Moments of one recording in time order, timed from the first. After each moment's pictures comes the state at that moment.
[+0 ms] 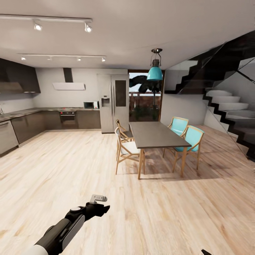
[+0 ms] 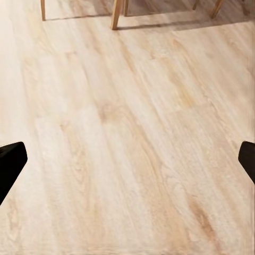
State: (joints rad) left arm -0.48 0.13 -0.47 -0.81 0.46 0.36 -0.08; right arm -0.20 -0.26 -0.64 -0.28 -0.62 0.42 0.72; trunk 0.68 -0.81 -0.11
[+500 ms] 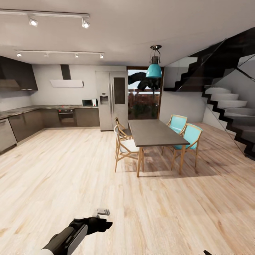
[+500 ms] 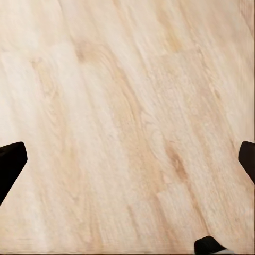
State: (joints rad) left arm -0.48 0.06 -0.47 -0.61 0.45 0.39 -0.15; right arm -0.20 -0.26 -0.64 -0.25 -0.61 0.29 0.71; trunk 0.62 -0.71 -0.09
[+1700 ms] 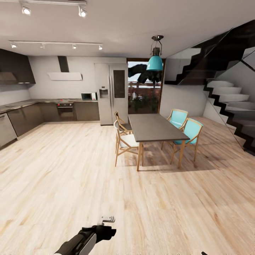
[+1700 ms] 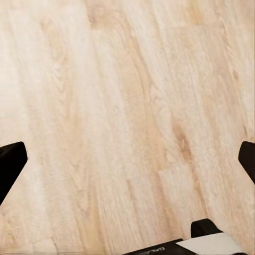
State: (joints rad) left arm -0.48 -0.04 -0.47 -0.47 0.45 0.30 -0.01; right arm -0.20 -0.24 -0.63 -0.25 -0.58 0.20 0.68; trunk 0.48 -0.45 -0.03
